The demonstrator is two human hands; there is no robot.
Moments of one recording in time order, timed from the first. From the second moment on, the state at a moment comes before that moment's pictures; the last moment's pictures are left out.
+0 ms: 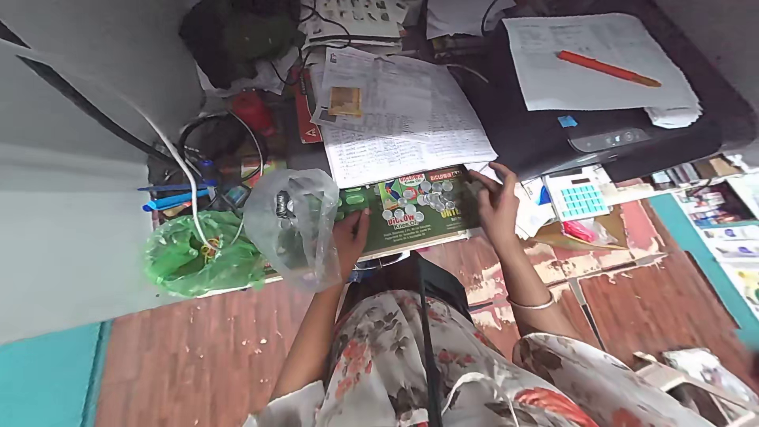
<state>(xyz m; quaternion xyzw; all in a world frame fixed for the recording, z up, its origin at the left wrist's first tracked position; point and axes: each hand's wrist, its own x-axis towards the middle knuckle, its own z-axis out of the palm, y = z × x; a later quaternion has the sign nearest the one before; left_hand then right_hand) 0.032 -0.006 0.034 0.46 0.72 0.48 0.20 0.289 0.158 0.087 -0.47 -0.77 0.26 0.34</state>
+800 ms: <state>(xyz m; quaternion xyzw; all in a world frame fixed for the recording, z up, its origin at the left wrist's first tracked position) 0.069 -0.009 0.091 0.00 0.38 0.63 0.68 0.324 0.121 0.067 -0.51 -0.80 0.18 0.27</state>
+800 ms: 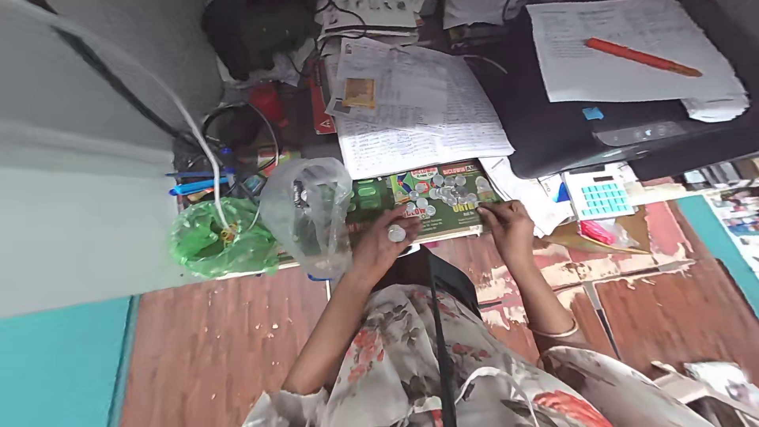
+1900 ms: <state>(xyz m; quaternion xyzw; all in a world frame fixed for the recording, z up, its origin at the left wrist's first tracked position) 0.090 0.008 0.094 0.07 0.30 0.61 0.73 0.243 0.098 0.137 -0.42 -0.50 0.74 0.17</state>
